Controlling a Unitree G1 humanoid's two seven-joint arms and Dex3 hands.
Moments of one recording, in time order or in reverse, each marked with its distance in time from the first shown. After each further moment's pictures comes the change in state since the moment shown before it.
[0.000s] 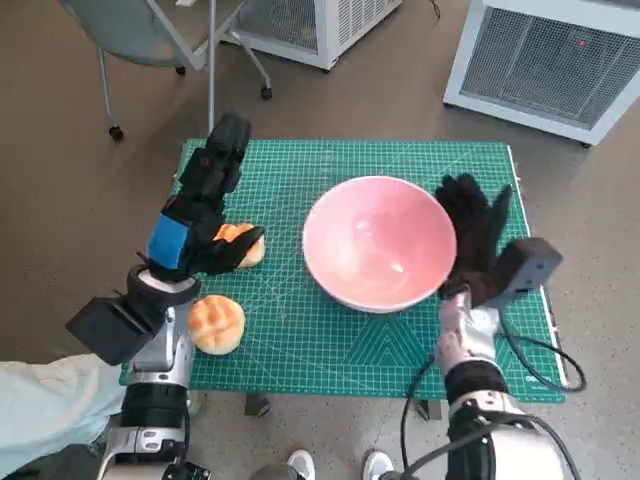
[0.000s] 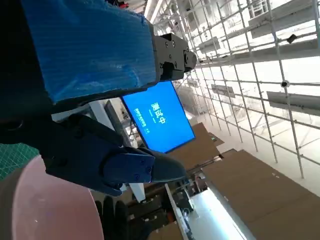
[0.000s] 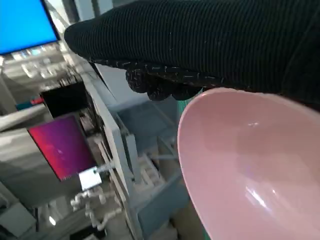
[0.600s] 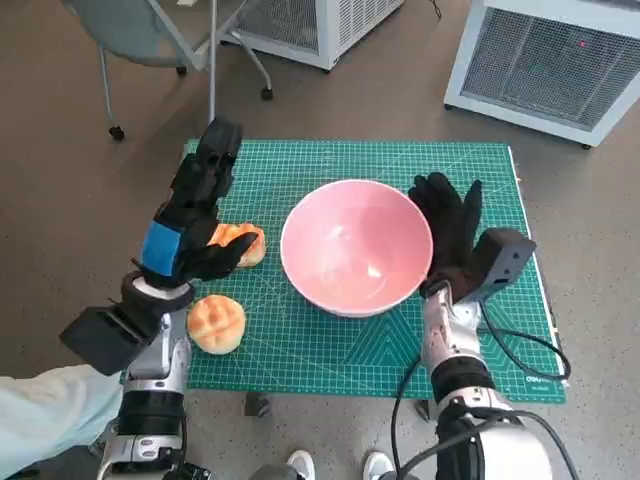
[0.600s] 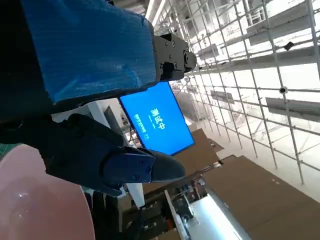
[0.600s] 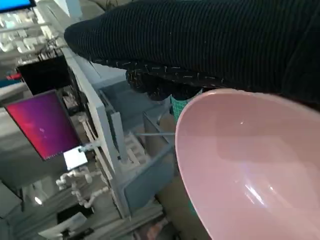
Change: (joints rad) left arm 0.029 0.001 0.007 -0.041 -0.002 0.008 0.014; right arm -0.030 0.021 0.025 0.006 -0.031 0.041 0.003
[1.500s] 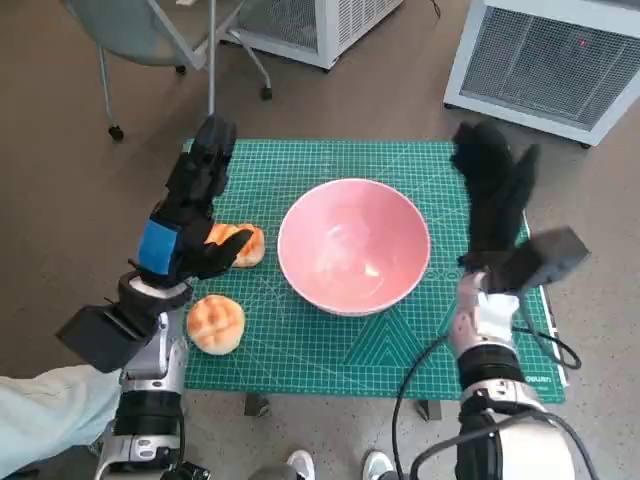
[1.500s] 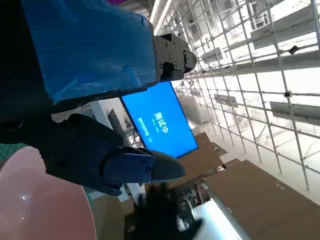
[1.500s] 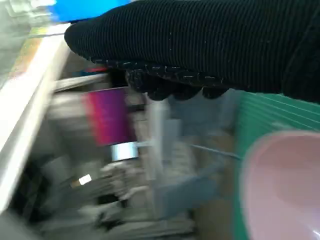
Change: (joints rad) left arm -0.014 0.008 0.005 0.013 0.002 0.003 0.019; right arm 0.042 -0.113 0.086 -0.228 -0.053 -0.391 0.109
